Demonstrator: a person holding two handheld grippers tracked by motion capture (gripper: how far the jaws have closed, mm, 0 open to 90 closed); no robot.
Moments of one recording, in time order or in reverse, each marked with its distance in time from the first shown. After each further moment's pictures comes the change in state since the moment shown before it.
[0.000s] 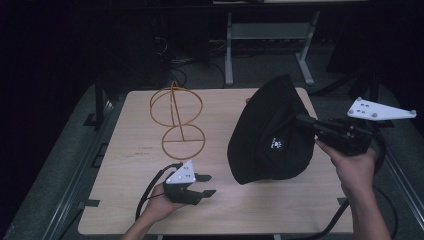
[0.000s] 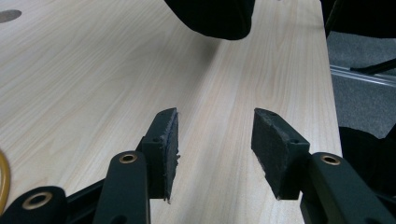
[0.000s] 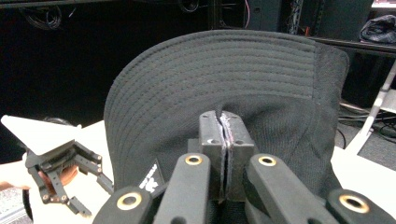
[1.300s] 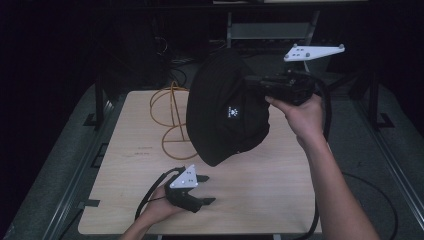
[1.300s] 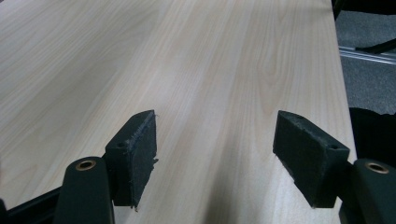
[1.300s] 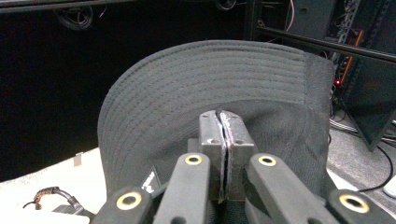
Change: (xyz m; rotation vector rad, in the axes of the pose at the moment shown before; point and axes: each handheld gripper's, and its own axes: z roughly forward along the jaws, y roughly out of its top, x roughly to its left) left arm -0.002 -0.011 0.006 0.058 0.000 0.028; right arm 0.014 0.093 0.109 0.061 0.141 -0.054
